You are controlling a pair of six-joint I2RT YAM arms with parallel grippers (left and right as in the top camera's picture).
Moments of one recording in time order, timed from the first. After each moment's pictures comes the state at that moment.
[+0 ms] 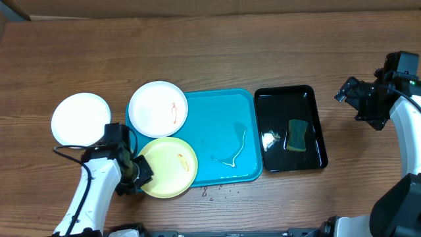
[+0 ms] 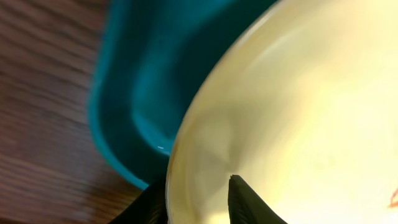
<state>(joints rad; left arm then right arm) 0.09 1.29 0.64 -0.94 0.07 -0.46 -0.29 1.61 1.28 -0.92 -0.13 0.38</state>
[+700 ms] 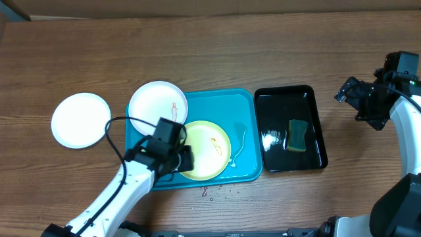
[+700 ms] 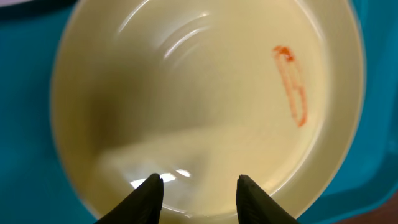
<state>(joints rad) -0.40 1.29 0.64 -0.54 0.17 -0.52 -0.29 1.61 1.28 -0.92 -0.13 0.38</state>
